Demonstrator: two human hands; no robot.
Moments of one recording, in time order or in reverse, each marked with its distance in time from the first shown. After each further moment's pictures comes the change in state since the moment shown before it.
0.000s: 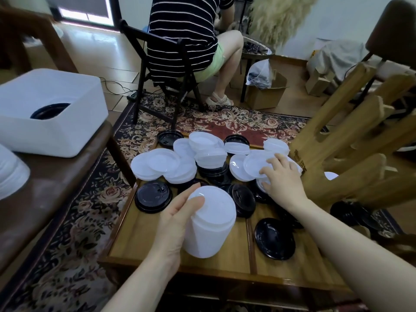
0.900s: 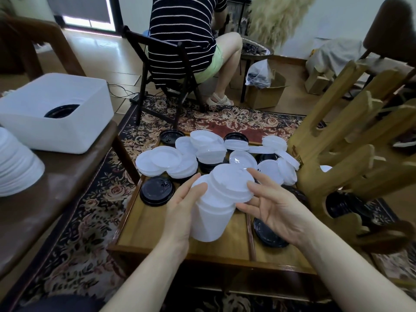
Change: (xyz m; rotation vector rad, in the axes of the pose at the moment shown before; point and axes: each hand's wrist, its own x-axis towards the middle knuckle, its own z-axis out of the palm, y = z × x) left_hand -0.011 0.004 0.010 0.007 -0.008 0.064; right_hand -0.078 -0.085 -0.099 2.121 -0.399 0.565
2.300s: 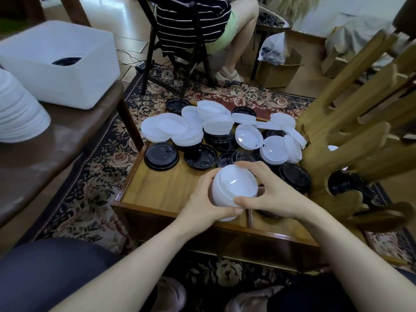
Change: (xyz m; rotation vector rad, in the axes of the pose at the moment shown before) left_hand 0.000 -0.071 -0.012 0.474 -0.289 0.194; right_hand 0.002 0.022 -0.034 -1.339 -0.171 -0.173
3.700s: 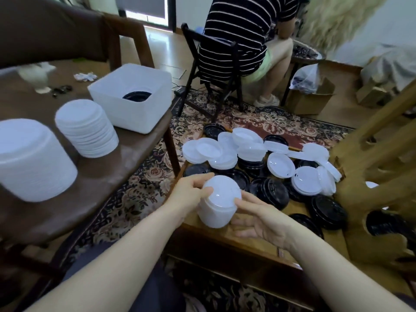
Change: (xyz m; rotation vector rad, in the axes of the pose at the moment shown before) left_hand 0.000 0.053 -0.099 -0.098 0.259 -0.334; right_hand 0.042 -0.042 0.056 0.853 -0.183 0.420
